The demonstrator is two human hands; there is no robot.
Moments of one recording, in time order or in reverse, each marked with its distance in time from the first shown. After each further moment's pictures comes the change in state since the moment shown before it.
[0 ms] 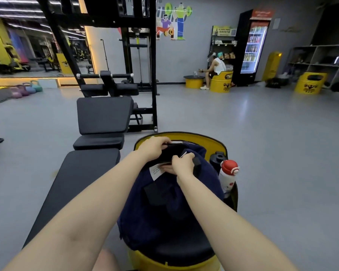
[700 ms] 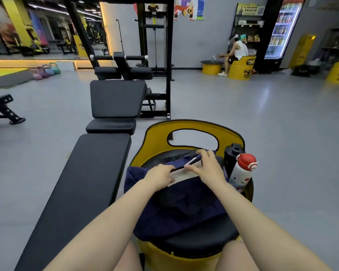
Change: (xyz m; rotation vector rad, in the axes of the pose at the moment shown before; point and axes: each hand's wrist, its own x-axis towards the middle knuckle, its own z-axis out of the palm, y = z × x) left_hand -0.045 -0.027 0.095 0.056 -0.235 -0.182; right_hand 0.045 0.041 -0.069 -0.992 -0.157 -0.543
